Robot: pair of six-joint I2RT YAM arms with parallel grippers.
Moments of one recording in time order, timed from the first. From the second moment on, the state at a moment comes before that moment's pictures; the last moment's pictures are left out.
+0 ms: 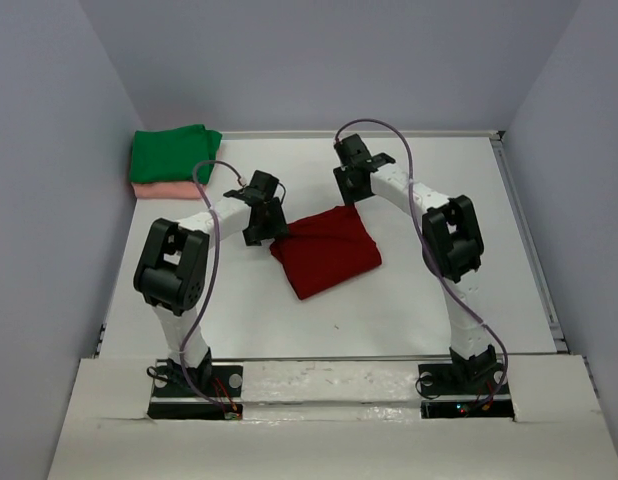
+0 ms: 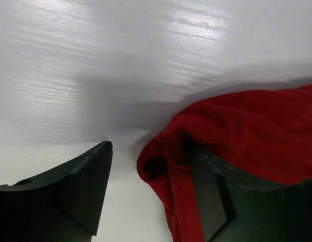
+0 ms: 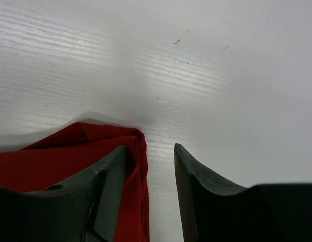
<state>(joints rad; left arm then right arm) -0.40 1.83 1.20 -0.50 -0.08 -0.64 0.50 2.23 1.90 -0.67 0.27 0.09</state>
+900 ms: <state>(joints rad) -0.55 1.65 1.24 -0.48 -0.08 -0.62 0.51 2.01 1.80 -0.71 0.12 0.13</state>
